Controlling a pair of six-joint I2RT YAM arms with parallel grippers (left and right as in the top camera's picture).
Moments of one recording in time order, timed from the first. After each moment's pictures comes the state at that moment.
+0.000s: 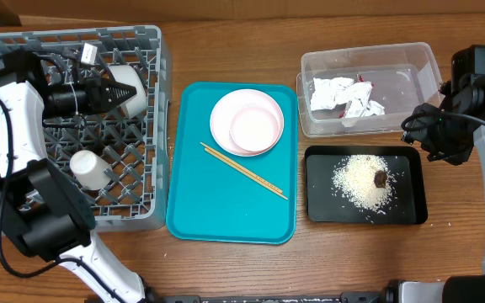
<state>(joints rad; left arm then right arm) 0.44 2.05 1.79 -1.24 1.13 0.51 -0.12 1.53 1.59 -1.45 -0.02 0.35</state>
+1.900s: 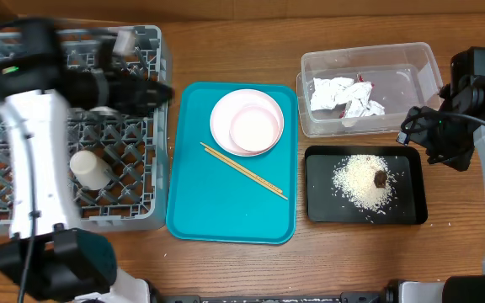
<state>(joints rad) 0.15 1.74 1.80 -1.25 0.77 0.42 -0.12 1.53 1.59 -1.48 -0.02 0.35</state>
